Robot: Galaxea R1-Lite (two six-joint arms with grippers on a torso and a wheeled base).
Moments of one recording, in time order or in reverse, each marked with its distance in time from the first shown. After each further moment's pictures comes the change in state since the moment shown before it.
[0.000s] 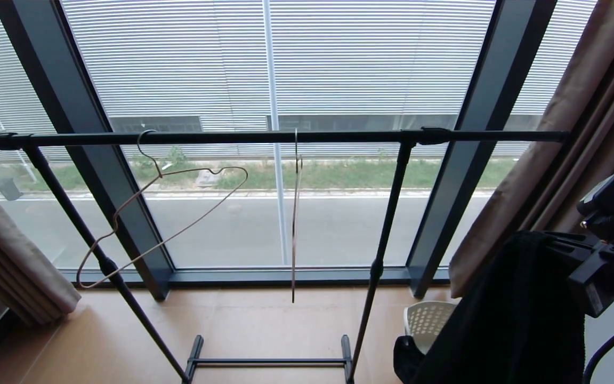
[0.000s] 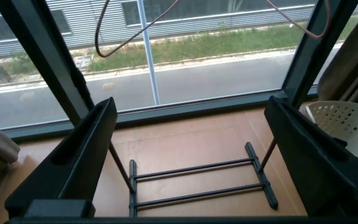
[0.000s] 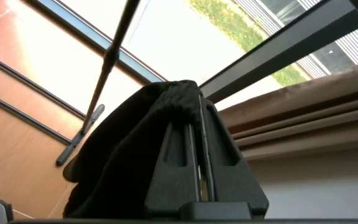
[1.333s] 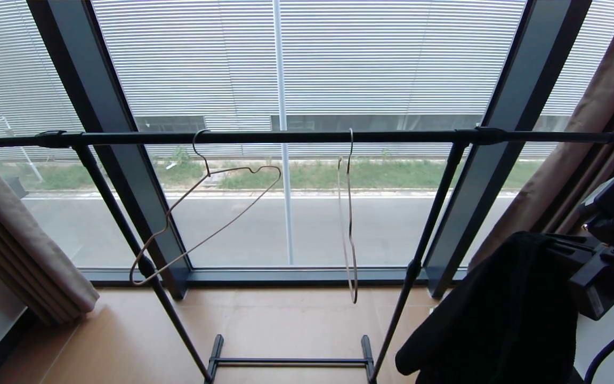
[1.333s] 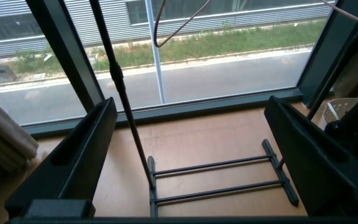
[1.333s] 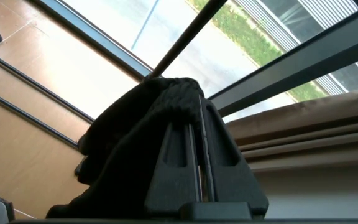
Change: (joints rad) left arm 0.000 0.001 0.001 -0.001 0.002 0.004; right arm 0.005 -0.004 0.007 0.001 0.000 0.001
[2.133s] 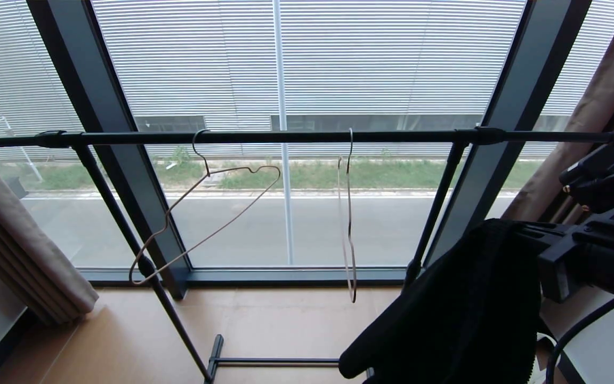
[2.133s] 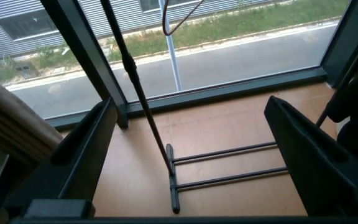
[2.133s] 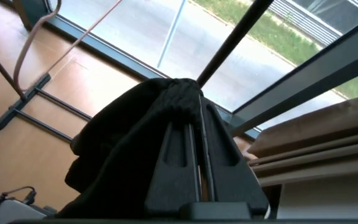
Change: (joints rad) left arm 0.048 0.078 -0.017 0.008 -0.021 0.108; right arm 0.177 0.072 -0.097 0.011 -0.110 0.265
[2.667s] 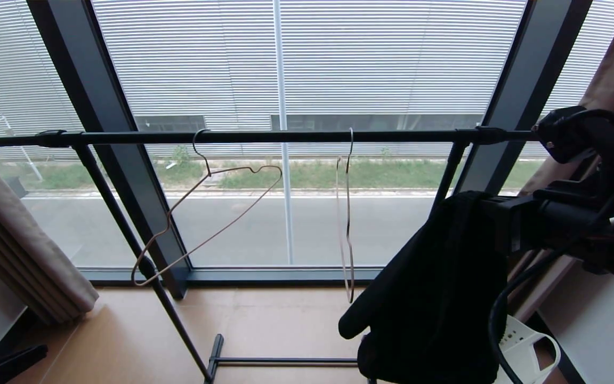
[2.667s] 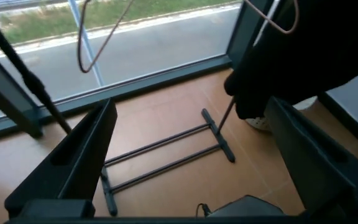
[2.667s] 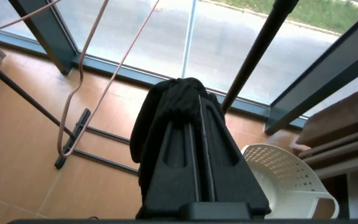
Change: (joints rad) left arm -0.247 0.535 -0.158 -0.247 -0.141 -0.189; right arm 0.077 0.128 -0.171 0.033 -0.081 0.290
